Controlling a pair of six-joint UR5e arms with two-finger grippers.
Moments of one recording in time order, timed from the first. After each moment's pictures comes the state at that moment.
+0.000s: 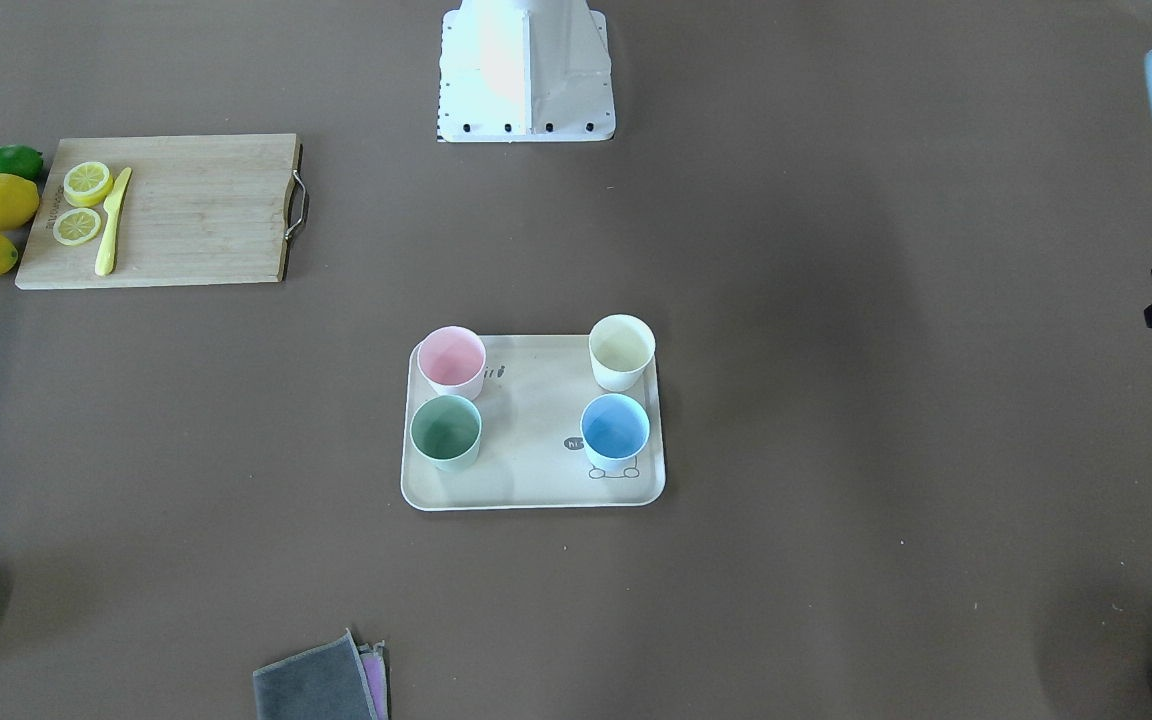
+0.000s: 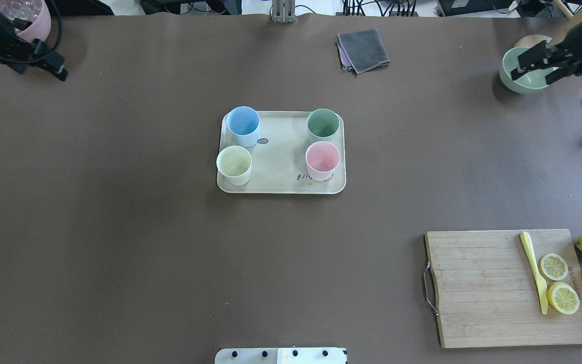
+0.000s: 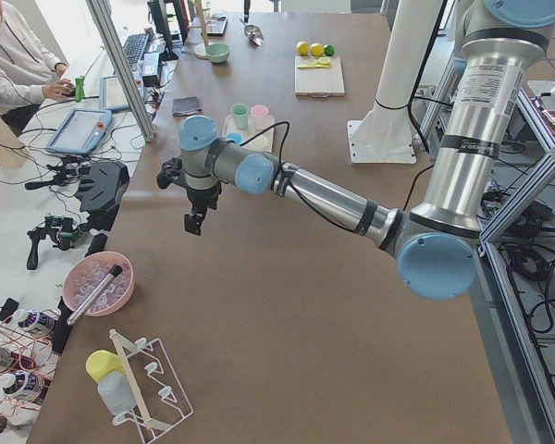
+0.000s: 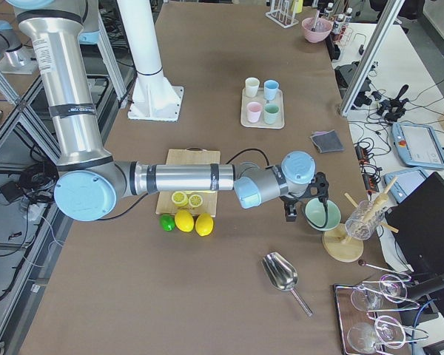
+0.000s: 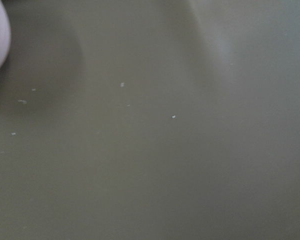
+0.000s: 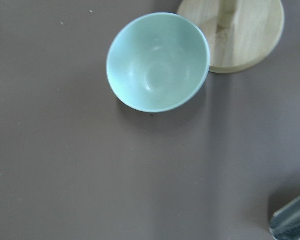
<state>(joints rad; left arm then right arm) -1.40 -1.74 -1.77 -1.58 -2.31 -0.06 1.48 -1.42 1.42 -1.21 2.52 0.28</state>
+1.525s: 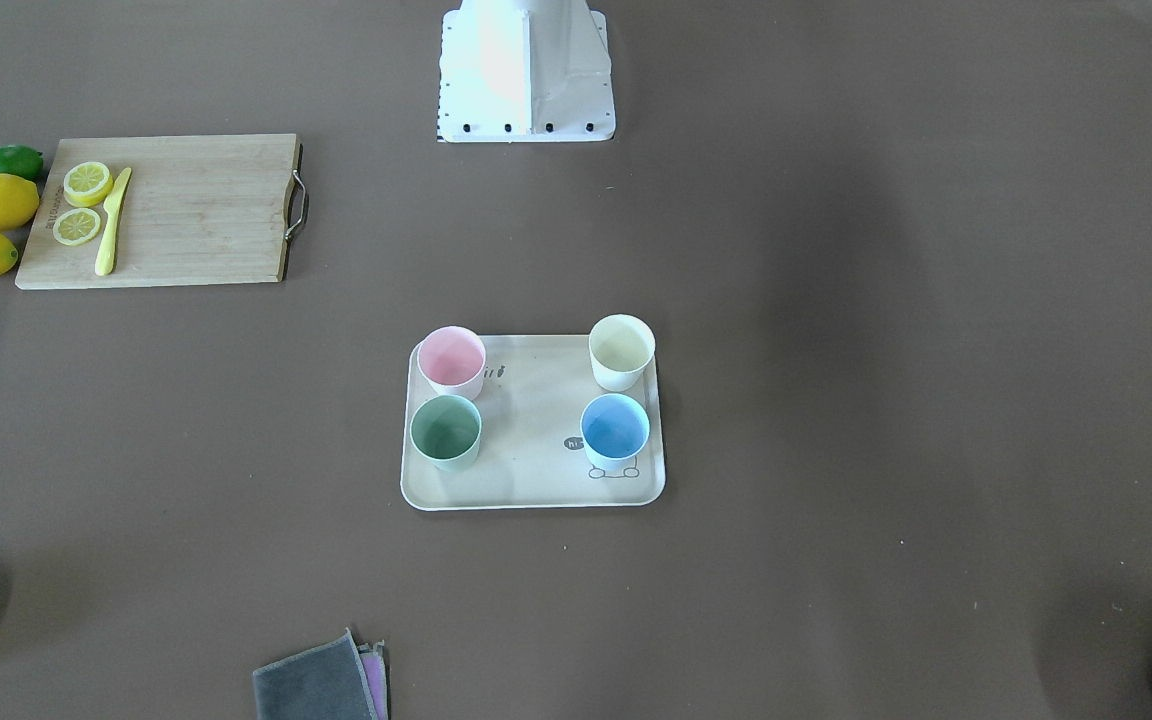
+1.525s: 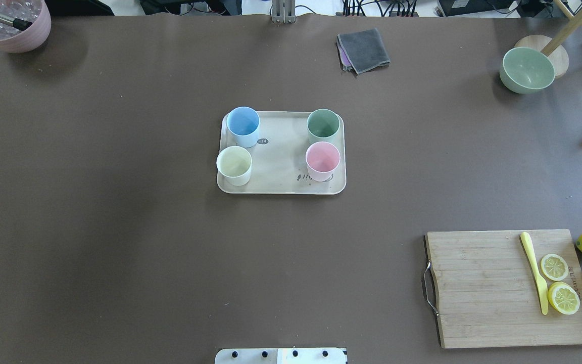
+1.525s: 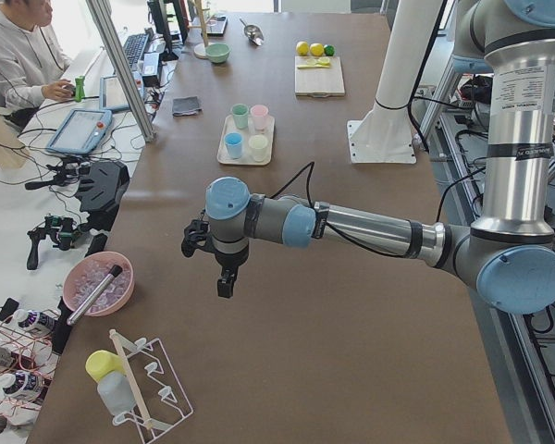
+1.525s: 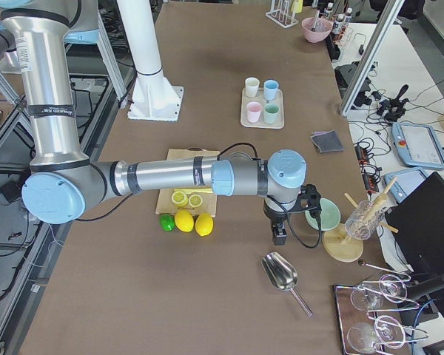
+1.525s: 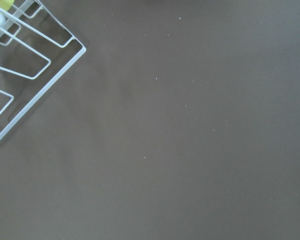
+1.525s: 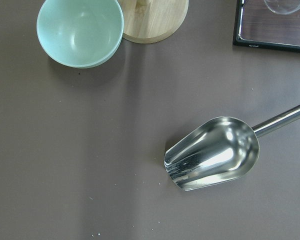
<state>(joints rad) -1.51 -1.55 -1.77 -1.59 -2.33 -0.02 1.61 -1.46 1.62 -1.65 2.37 -0.09</state>
